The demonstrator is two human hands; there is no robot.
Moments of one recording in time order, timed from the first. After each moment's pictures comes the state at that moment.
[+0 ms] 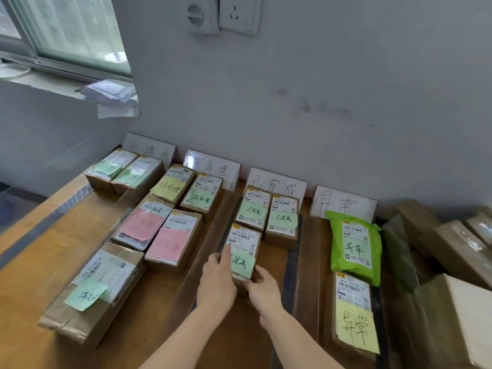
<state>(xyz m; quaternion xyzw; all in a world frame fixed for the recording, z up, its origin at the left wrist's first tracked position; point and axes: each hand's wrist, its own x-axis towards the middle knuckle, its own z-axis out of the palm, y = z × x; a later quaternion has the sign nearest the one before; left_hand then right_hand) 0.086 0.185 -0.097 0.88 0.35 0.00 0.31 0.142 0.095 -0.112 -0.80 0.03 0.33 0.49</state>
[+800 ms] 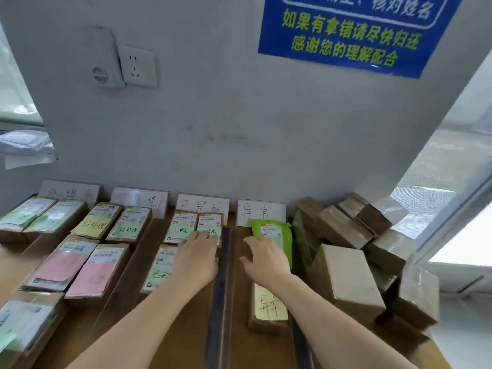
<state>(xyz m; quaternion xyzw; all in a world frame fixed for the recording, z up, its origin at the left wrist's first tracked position) 0.138 0.097 0.020 0.99 0.12 0.06 0.08 0.199 -0.055 0.030 -0.95 -0.27 0.04 0.15</state>
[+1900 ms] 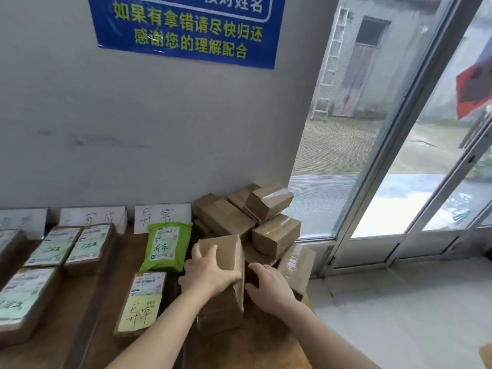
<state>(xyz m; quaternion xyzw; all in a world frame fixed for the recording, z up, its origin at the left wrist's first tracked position) 0.232 -0.203 0.010 0.93 0.20 -0.07 0.29 0.249 -0.362 -0.005 -0.96 -0.14 0.10 0.20</state>
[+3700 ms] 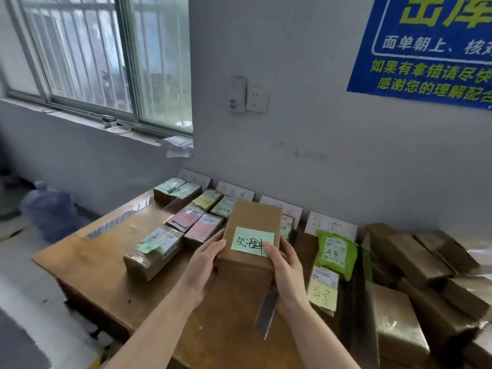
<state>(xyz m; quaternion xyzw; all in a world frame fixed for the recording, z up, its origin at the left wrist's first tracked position) -0.083 0.068 0.061 0.53 0.29 0.22 0.76 0.019 -0.056 0.061 -0.62 -0.13 0.27 0.72</state>
